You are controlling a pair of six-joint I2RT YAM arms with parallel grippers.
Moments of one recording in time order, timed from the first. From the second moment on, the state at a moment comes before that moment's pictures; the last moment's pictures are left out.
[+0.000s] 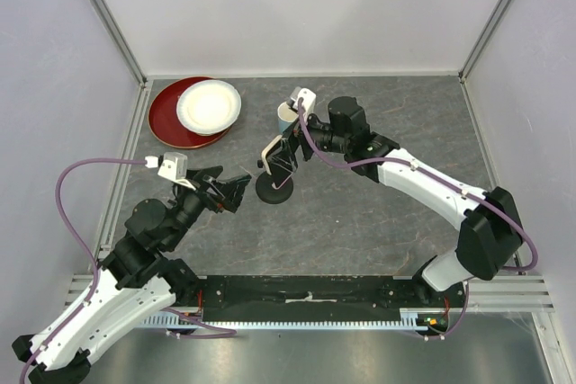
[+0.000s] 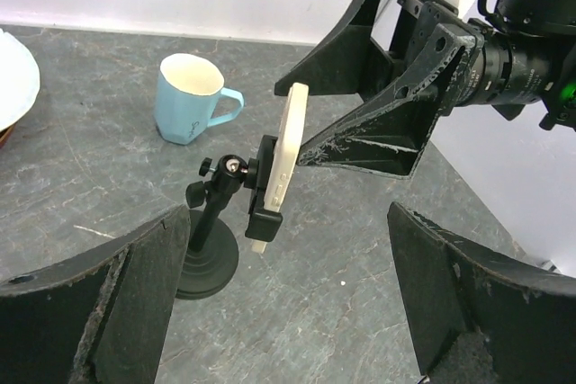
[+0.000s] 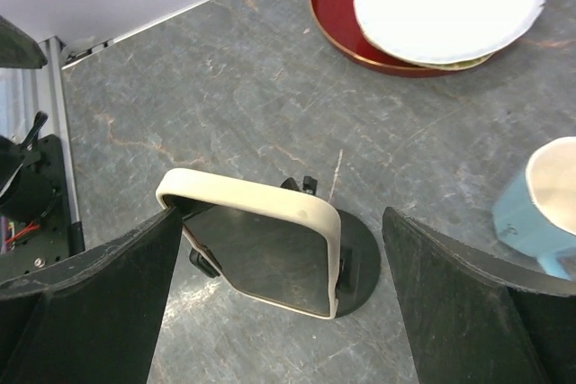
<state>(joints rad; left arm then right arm) -0.76 0.38 0.61 -0.17 -0.24 -0.40 0.70 1.50 1.20 0.03 -0.48 0.01</state>
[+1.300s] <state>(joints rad) -0.76 0.63 0.77 -0.31 -0.18 -0.36 0.79 1.43 1.11 0.05 -0.39 0.21</state>
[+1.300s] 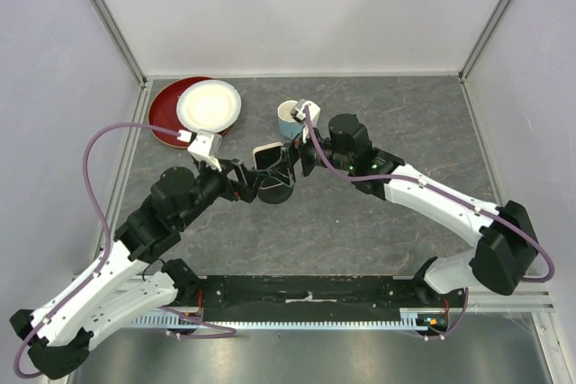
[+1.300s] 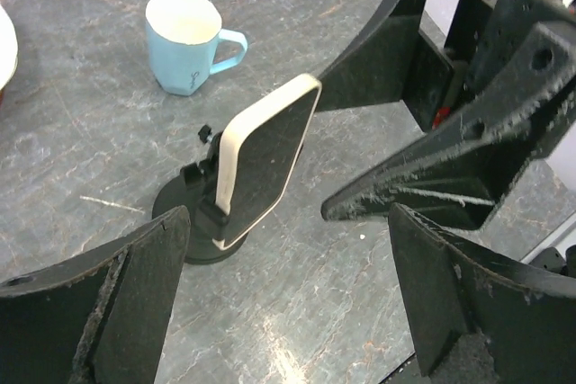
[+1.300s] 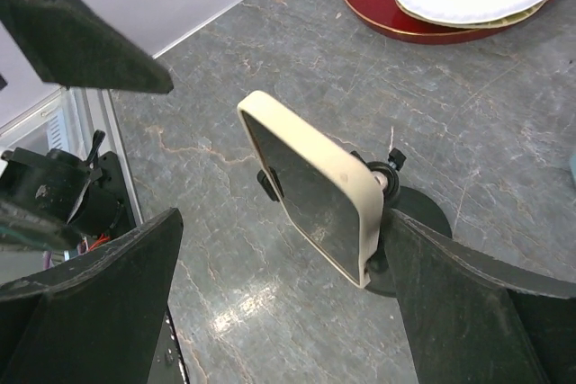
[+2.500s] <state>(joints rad) -0.74 0.46 0.81 -0.31 -0.16 -0.35 0.71 1.63 1.29 -0.02 -0.72 0.11</state>
